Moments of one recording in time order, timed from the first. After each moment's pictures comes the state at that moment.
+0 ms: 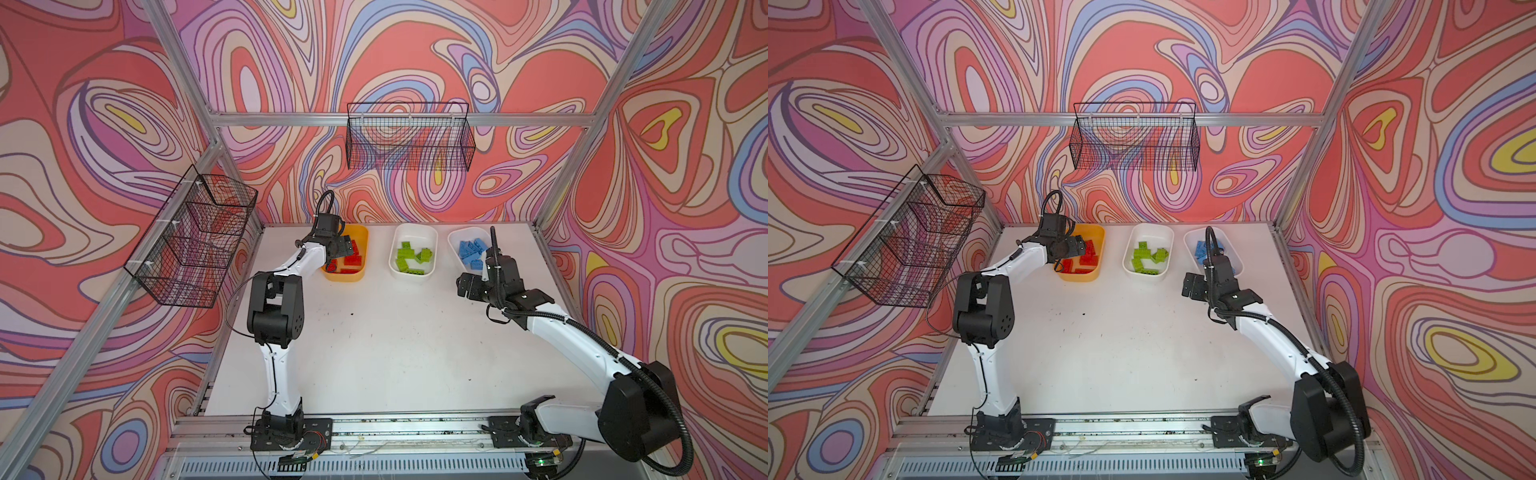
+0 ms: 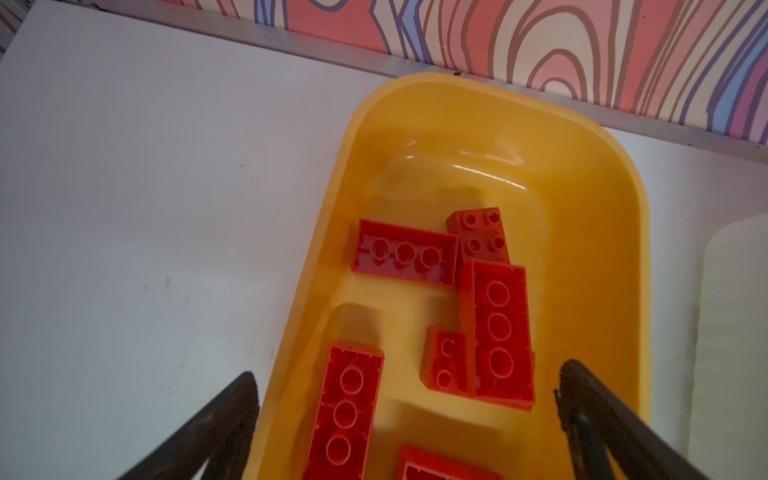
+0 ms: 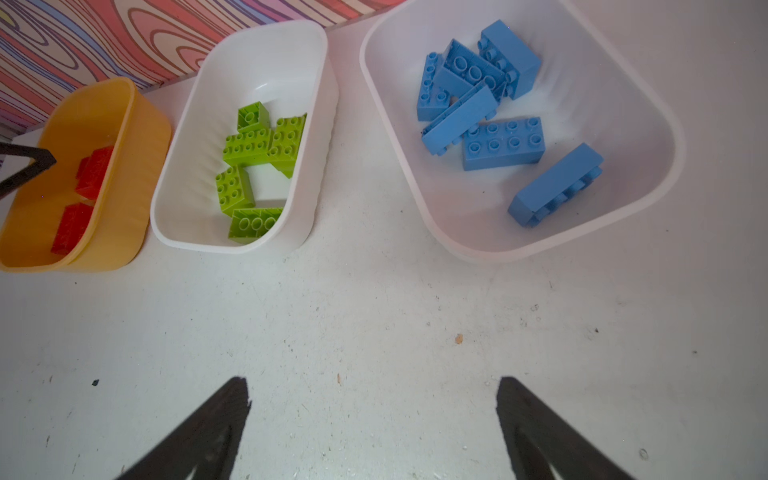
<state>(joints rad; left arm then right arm) -0.15 2.03 1.55 -0.39 -0.15 -0.34 0.31 1.28 0.90 -0.35 0.07 0.44</state>
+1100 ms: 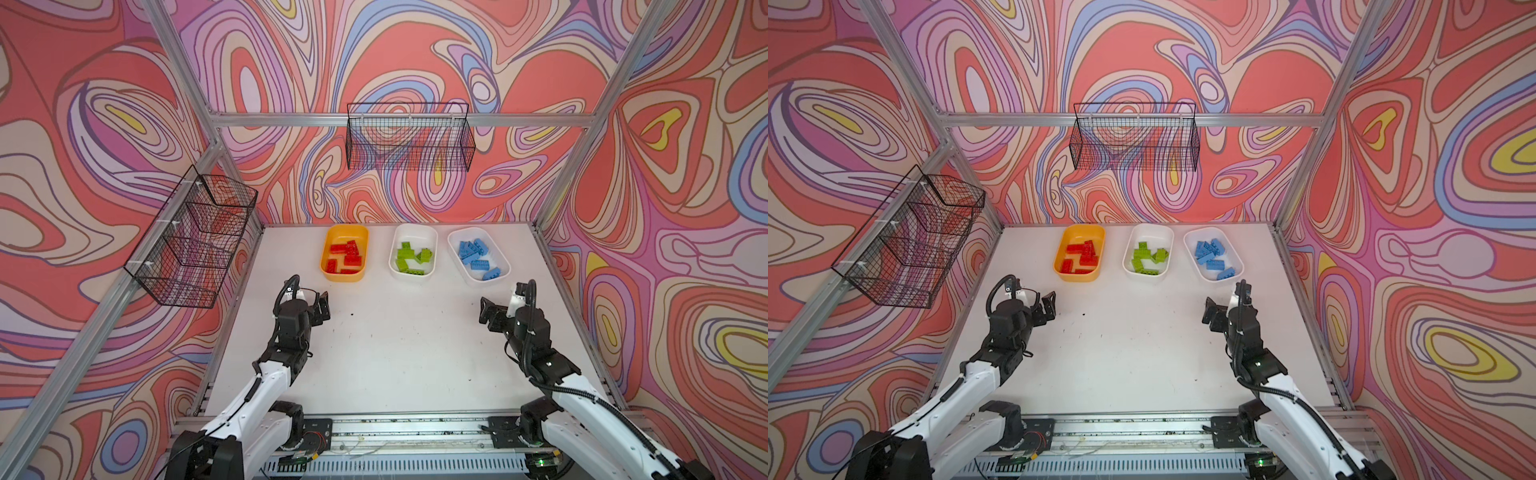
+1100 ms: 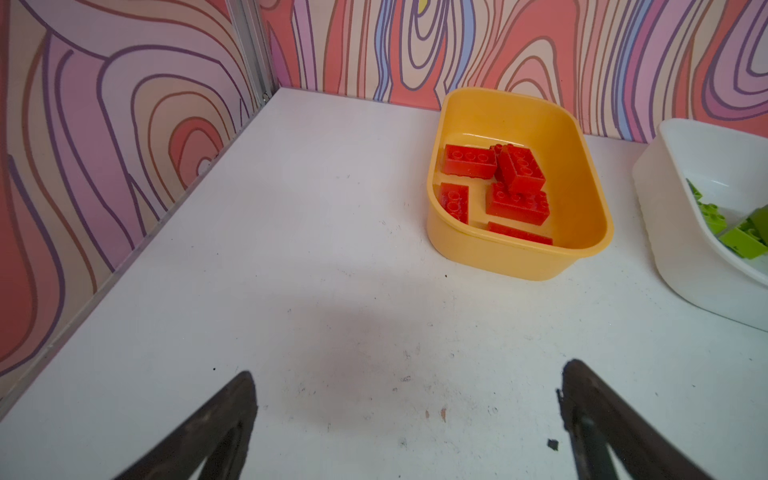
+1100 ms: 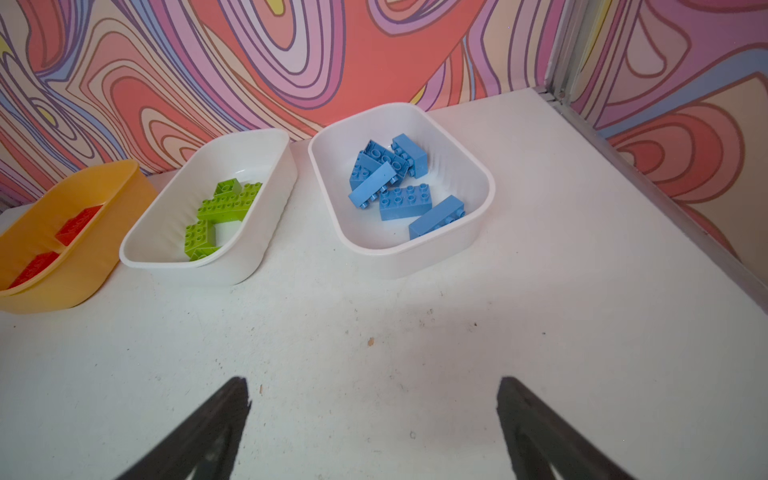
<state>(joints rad) -0.16 0.95 0.32 0.23 -0.32 -0.20 0.31 0.72 0.32 0.04 0.29 0.30</state>
